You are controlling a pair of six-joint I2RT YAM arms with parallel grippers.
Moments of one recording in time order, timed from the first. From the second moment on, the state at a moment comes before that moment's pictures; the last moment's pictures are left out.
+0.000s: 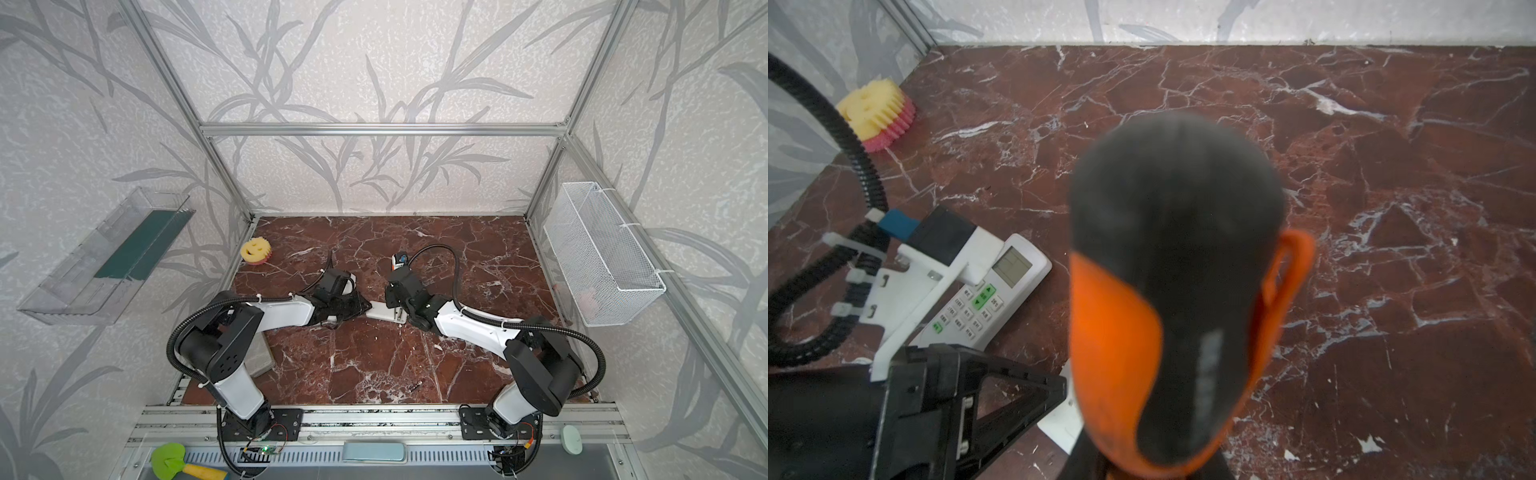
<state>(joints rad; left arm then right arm) -0.52 1.74 0.79 0.05 0.32 -0.82 0.79 1.54 0.92 -0.02 0.30 0.42</state>
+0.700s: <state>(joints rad) -0.52 1.74 0.79 0.05 0.32 -0.81 0.82 1.60 0.93 -0.01 0.34 0.33</state>
